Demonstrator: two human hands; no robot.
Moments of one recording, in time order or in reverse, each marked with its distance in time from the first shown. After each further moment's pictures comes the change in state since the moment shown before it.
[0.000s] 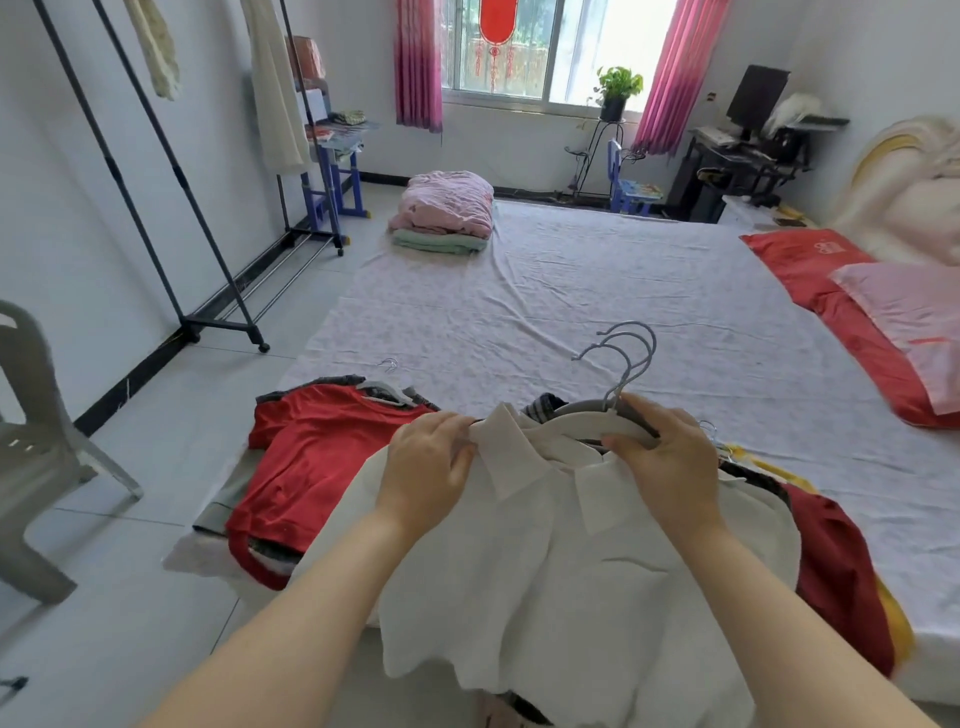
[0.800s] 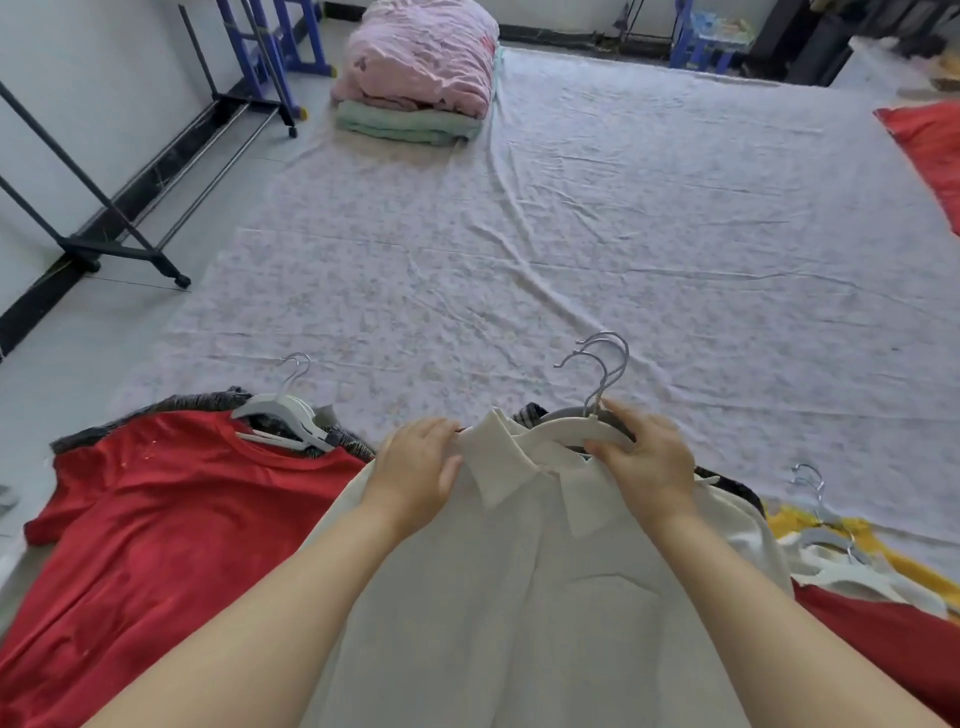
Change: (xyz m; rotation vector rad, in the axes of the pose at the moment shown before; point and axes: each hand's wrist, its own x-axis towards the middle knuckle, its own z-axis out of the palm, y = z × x) left_hand 0.271 -0.191 0.308 0.173 -0.465 -0.220; right_hand 0.325 0.276 0.219 -0.210 -0.272 0.257
